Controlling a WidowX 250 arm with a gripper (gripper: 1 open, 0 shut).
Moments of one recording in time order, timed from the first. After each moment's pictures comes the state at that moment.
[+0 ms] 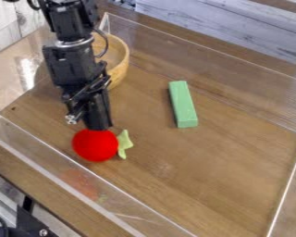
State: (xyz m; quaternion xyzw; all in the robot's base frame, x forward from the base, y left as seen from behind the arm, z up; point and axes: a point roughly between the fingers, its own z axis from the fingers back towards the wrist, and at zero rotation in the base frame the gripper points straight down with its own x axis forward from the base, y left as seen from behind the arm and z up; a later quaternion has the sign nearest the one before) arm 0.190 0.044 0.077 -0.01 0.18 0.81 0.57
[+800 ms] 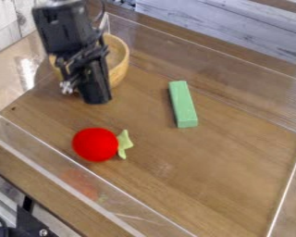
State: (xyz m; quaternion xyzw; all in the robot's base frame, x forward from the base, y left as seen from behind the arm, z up) arm 0.188 0.046 0.113 -0.02 0.18 0.82 0.55
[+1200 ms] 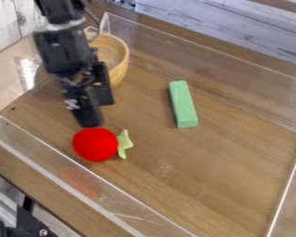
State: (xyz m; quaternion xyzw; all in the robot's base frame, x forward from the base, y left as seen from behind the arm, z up) arm 0.194 0.048 0.090 -0.02 0.18 0.85 0.50
